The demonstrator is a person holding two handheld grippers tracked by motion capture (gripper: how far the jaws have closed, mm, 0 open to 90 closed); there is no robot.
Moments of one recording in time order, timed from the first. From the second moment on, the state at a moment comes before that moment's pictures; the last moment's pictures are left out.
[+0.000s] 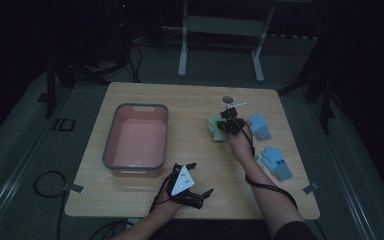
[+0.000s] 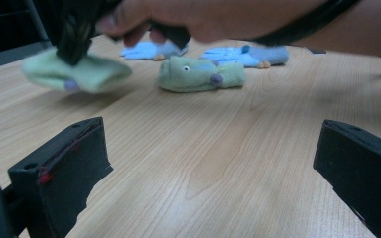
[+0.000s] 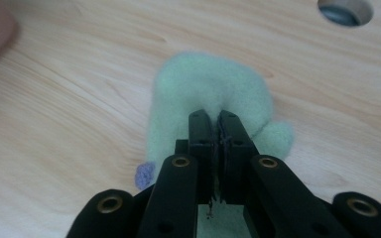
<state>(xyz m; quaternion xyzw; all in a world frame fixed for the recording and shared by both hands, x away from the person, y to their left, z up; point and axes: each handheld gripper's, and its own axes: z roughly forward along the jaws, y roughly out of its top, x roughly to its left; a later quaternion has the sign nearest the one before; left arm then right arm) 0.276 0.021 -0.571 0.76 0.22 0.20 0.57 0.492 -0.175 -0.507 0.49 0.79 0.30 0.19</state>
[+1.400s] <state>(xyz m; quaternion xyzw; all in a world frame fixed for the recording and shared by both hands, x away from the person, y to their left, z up) 0.275 0.018 -0.571 0.77 0.22 0.21 0.57 0.373 -0.172 -0.518 0.52 0.77 0.33 0.17</state>
